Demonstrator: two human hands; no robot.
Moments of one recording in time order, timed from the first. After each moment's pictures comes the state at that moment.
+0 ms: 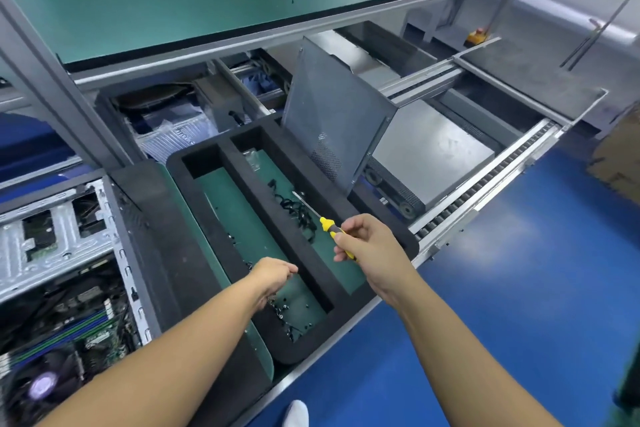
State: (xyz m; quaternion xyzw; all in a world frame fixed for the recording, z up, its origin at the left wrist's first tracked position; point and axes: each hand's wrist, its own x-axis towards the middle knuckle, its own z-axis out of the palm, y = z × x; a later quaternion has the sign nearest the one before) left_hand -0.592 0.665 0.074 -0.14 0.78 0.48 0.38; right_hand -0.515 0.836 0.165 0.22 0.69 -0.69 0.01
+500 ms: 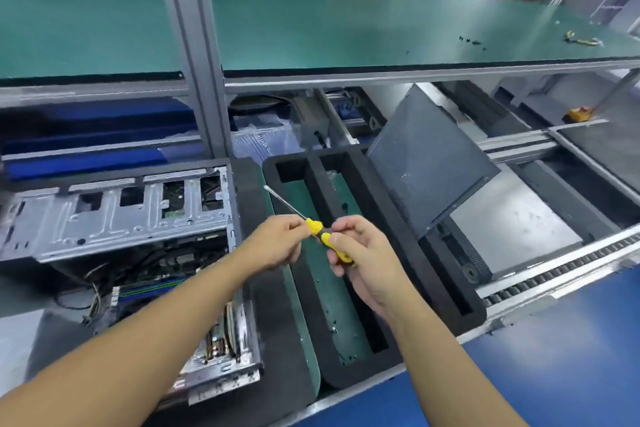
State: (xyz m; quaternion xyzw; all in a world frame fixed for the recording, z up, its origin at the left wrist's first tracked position) left_hand -0.625 0.536 0.179 0.05 0.82 0.54 0.20; right_hand -0.567 0.709 0.207 0.05 0.62 -0.78 0.10
